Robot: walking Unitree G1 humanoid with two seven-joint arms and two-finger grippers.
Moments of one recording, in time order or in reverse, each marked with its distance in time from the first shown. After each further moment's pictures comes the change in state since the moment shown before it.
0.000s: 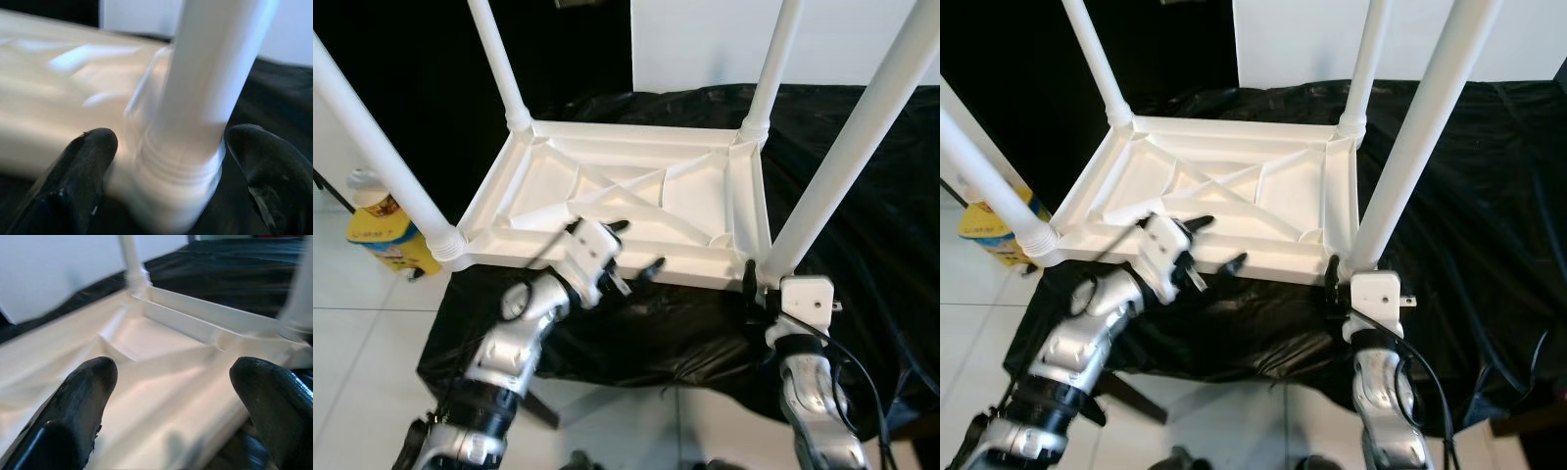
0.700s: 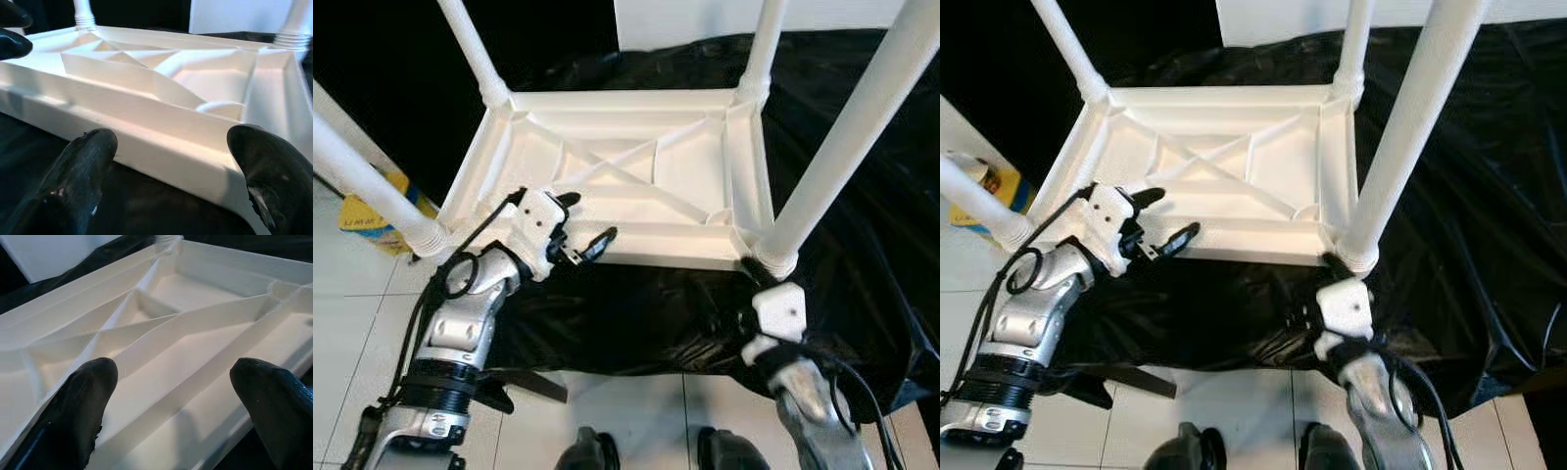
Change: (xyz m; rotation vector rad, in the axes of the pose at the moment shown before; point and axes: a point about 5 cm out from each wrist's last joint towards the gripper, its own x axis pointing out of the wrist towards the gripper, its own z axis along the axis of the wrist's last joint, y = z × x) left arm -0.035 0.045 0.000 0.053 0.079 0.074; right arm 0.016 0.035 0.031 0.136 -0.112 0.373
